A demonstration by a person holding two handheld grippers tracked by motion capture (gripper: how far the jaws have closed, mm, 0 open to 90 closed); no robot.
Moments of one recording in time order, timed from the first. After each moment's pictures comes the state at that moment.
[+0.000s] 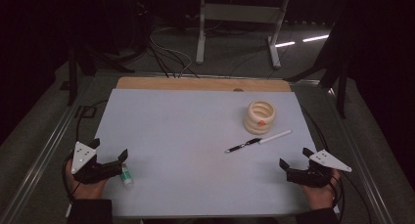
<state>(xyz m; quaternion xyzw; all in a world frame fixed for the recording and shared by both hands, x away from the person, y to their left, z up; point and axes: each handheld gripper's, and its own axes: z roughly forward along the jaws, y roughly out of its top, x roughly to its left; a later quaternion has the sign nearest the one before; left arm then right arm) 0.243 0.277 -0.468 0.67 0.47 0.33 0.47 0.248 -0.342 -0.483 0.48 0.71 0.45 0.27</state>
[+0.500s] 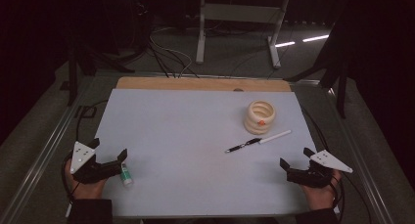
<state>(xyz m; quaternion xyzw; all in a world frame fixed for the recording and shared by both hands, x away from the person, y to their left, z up) 0.244 0.279 -0.469 0.67 0.47 0.33 0.47 0.246 -0.341 -0.480 0.48 0.70 0.45 0.28</state>
